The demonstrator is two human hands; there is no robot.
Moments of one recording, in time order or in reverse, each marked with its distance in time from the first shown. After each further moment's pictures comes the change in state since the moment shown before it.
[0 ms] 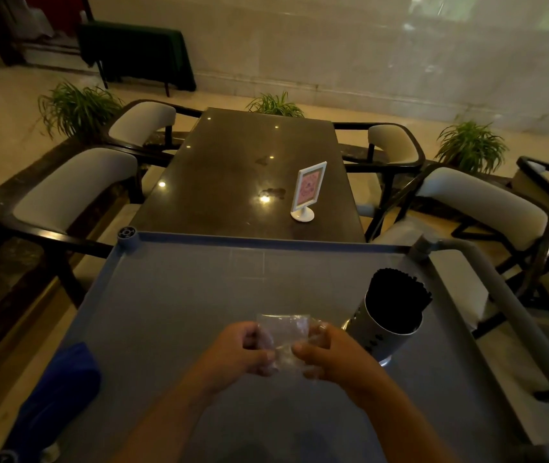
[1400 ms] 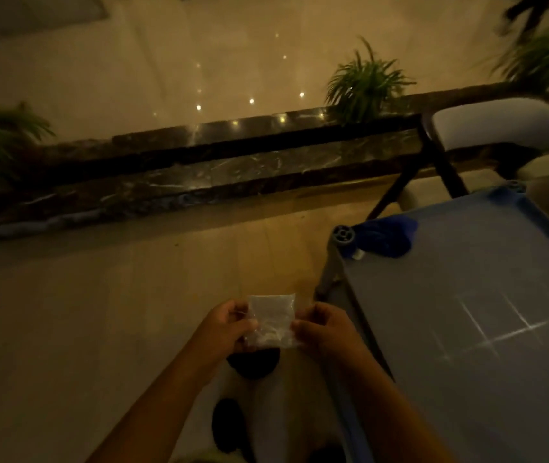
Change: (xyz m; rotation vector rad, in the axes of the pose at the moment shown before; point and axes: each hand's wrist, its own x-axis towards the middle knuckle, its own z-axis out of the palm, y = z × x) left_hand -0.348 -0.189 0.021 -0.712 1.380 -0.192; right_hand -0.071 0.110 0.283 -0.549 -0.988 0.077
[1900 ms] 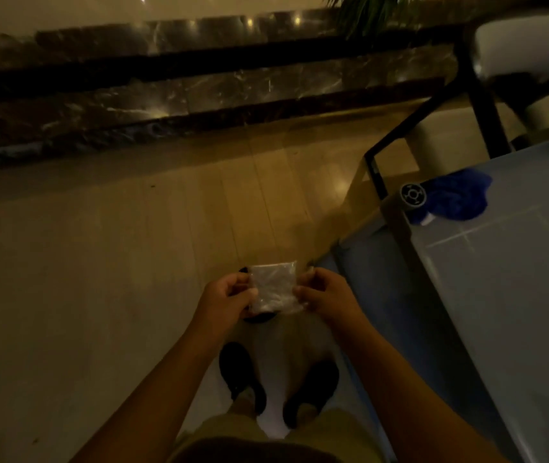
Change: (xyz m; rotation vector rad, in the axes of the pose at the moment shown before) left_hand 0.088 -0.043 -0.103 -0.054 0.006 -0.067; right_hand 0.088 0.027 0.108 -0.126 0.177 0.076
